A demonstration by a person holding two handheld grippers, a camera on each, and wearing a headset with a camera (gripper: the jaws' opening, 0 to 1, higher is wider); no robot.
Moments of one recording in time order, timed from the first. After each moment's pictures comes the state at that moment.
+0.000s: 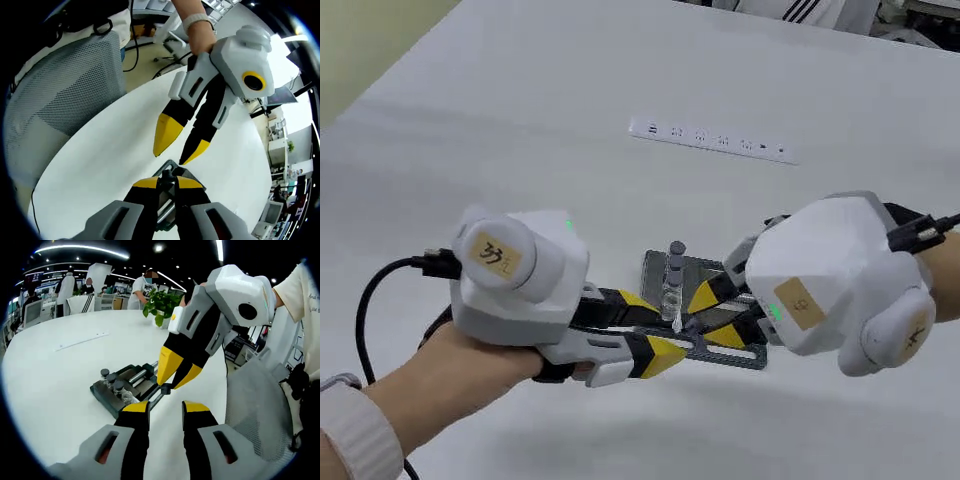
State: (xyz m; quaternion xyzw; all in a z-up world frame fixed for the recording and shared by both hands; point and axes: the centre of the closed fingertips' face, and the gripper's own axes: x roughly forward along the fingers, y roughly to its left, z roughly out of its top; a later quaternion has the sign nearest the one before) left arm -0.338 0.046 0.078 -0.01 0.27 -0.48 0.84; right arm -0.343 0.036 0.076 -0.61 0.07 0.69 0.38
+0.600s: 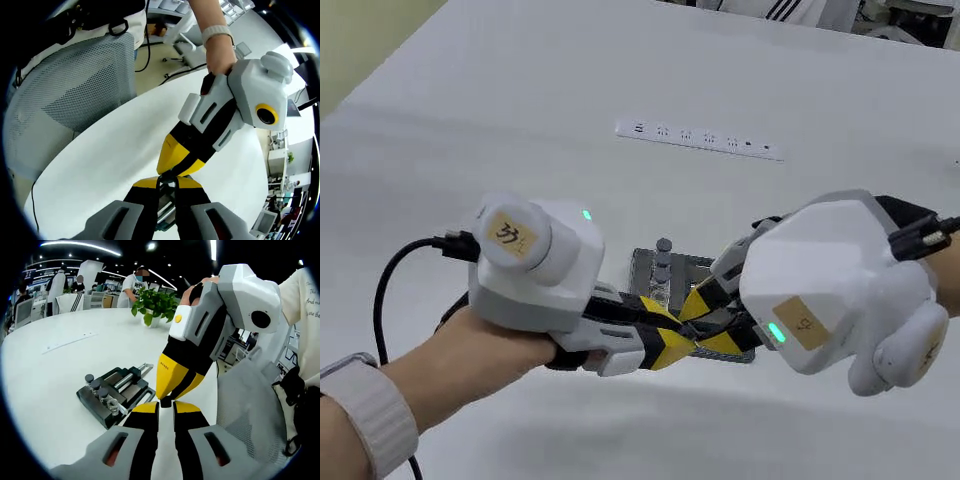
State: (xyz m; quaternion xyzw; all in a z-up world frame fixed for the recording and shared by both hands) left arm -0.346 0.026 0.084 -0.02 0.28 -0.51 0.81; right arm -0.357 0.036 0.078 -0.62 0.05 0.70 0.35
